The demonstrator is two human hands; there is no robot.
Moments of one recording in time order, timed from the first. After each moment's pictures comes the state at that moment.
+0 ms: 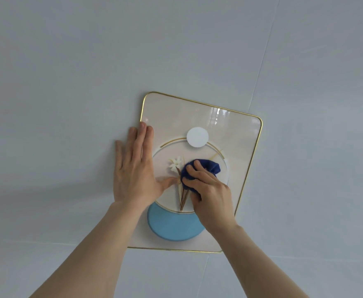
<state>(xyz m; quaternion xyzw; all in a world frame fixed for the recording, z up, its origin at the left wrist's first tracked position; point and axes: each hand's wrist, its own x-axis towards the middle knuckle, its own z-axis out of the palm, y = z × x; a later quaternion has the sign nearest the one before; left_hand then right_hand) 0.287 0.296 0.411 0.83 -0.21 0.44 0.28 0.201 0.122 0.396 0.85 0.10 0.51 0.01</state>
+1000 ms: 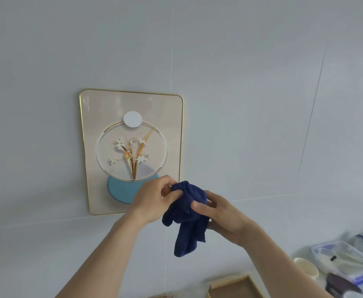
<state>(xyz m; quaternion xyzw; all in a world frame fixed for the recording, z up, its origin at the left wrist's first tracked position) 0.109 0.222 0.373 0.81 -0.40 0.04 0.43 -0.025 0.045 0.354 0.73 -0.01 0.08 -0.68</state>
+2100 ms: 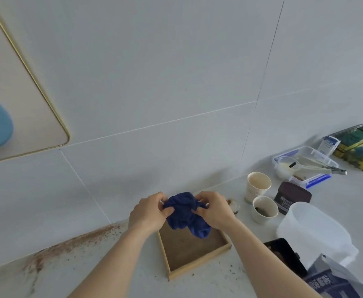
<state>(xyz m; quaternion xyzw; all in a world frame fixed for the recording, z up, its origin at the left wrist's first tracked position) 0.040 -0.014 0.117 0.91 -0.28 -0.19 0.23 -0.087 -0.183 0.089 0.85 -0.28 0.07 -0.44</state>
